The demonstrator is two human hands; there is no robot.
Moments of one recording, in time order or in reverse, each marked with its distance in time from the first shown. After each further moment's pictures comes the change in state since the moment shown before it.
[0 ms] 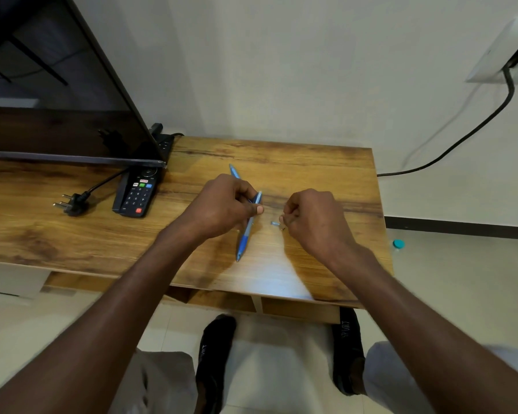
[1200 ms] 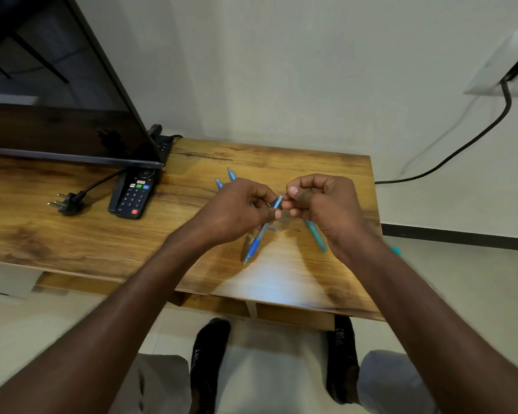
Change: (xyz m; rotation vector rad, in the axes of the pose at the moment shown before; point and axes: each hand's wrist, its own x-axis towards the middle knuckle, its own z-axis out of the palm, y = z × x) left_hand 0.003 0.010 0.013 -0.079 -0.061 0.170; right_hand 0.005 -0.005 -0.035 1.036 0.008 0.242
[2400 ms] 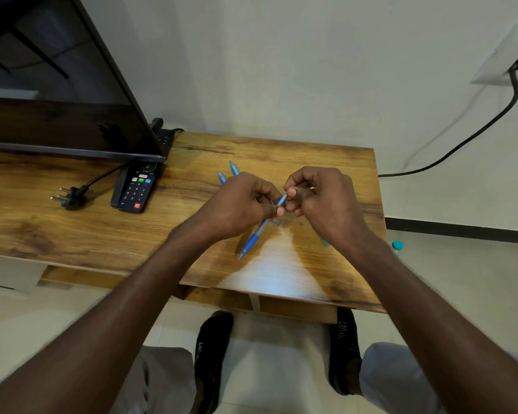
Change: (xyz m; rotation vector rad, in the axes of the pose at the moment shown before) left_hand 0.000 0.001 0.003 0.086 -0.010 0.030; right_hand 0.001 0.009 0.002 -0.549 -0.001 -0.313
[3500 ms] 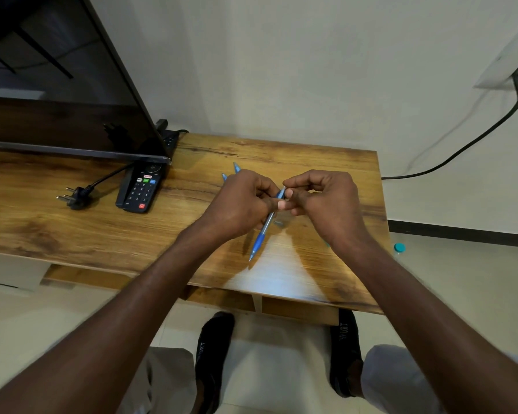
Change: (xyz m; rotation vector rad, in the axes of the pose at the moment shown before) left_hand 0.000 0.000 0.003 -0.074 0.124 -0.053; right_hand -0.002 -0.003 0.007 0.255 0.058 0.112
